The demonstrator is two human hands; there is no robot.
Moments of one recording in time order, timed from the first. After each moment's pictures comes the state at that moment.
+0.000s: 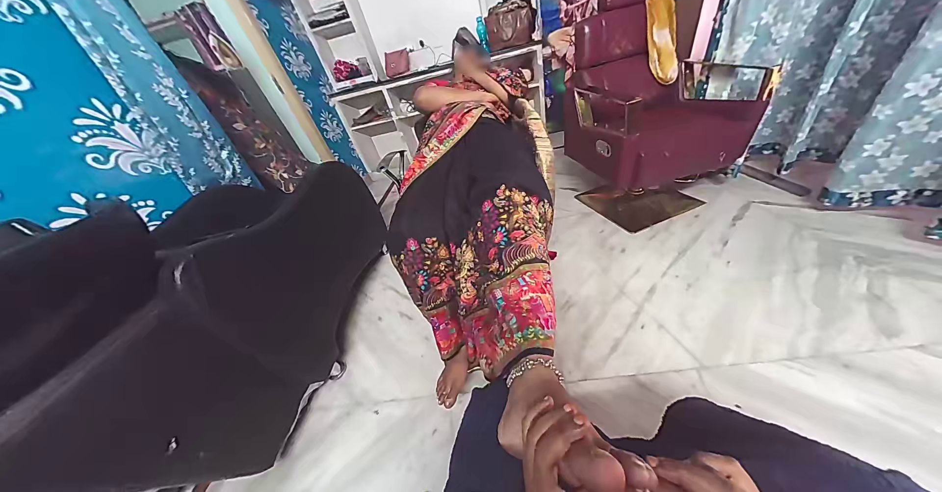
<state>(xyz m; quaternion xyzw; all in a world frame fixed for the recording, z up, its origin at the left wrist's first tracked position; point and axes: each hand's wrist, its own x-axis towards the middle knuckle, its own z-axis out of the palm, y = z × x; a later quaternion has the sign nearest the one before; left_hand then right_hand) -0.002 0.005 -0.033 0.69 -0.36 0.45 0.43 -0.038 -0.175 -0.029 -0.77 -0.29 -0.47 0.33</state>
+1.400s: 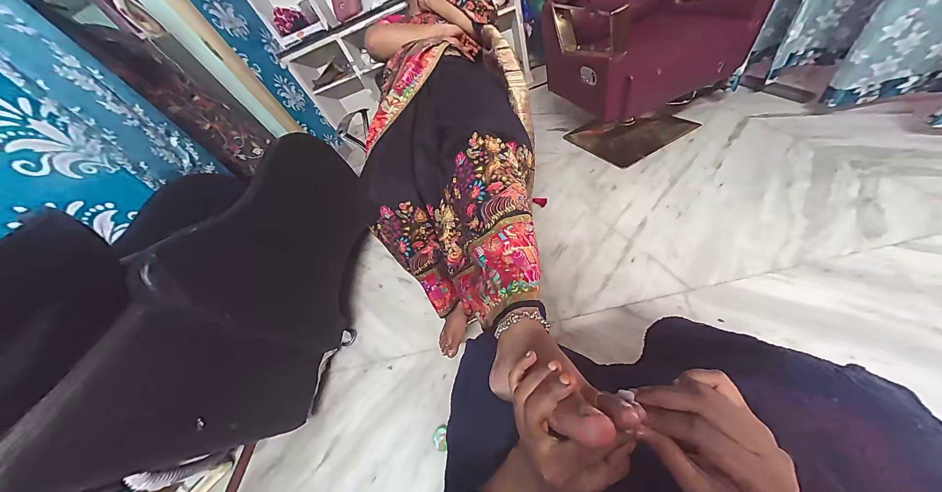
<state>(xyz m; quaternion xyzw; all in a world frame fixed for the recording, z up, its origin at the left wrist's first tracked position) 0.005 -0.011 -0.046 0.71 -0.36 0.49 0.35 -0.032 -0.187 -0.019 -0.76 -0.26 -0.44 0.39</state>
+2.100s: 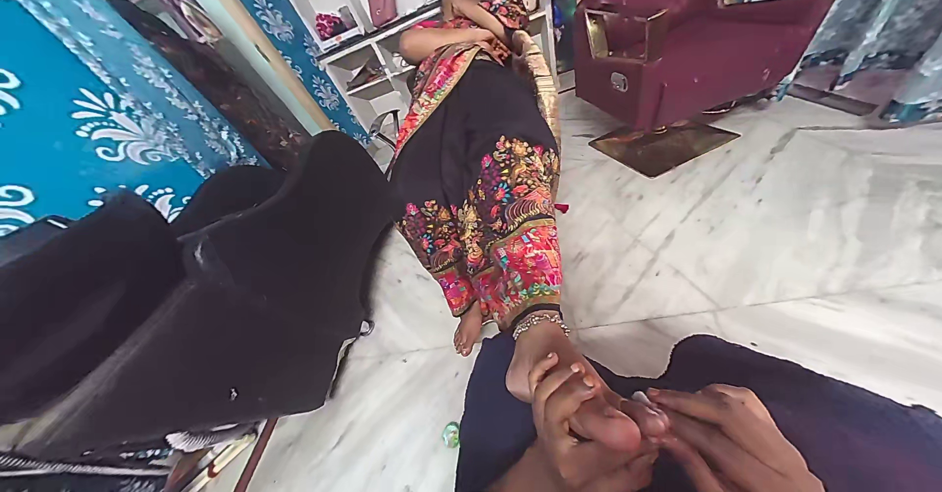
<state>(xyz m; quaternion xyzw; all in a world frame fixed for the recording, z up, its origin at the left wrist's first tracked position) 0.010 -0.009 -0.045 0.68 -0.39 0.49 0.39 -0.032 -0.187 -0.018 -0.78 -0.27 -0.42 0.38</state>
